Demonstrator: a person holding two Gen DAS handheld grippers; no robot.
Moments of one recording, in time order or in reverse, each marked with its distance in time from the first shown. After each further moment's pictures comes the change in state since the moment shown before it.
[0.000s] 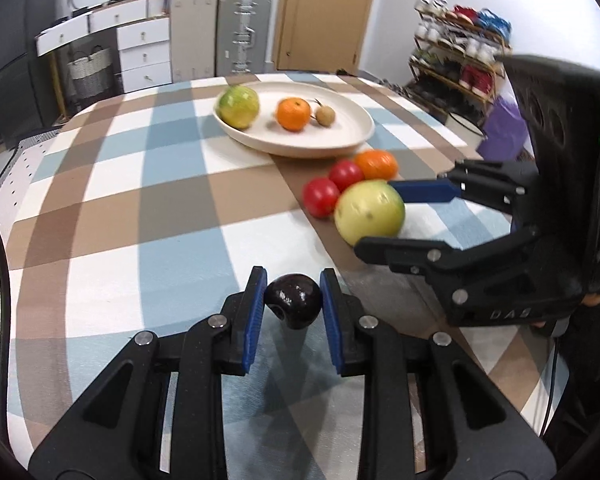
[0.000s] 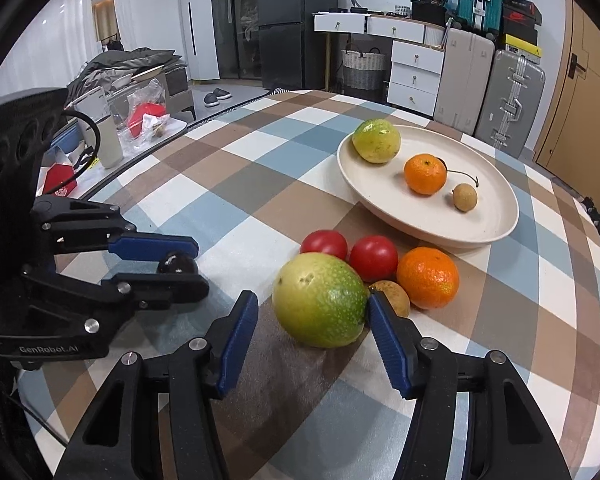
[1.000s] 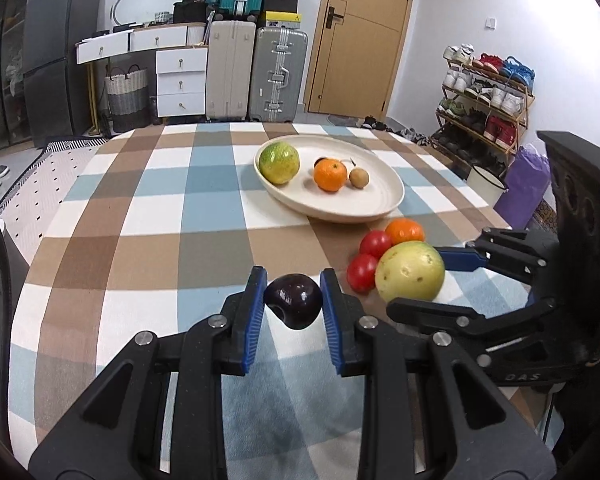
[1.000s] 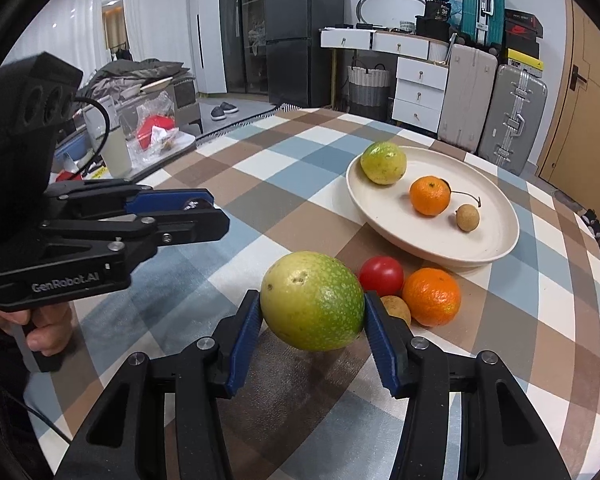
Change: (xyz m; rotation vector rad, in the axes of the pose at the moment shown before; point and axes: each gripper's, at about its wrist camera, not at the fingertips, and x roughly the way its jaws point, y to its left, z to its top) left arm -0.018 0.014 0.019 -0.090 -0.165 0.078; right arm -0.013 0.002 0.002 -0.006 -0.073 0.025
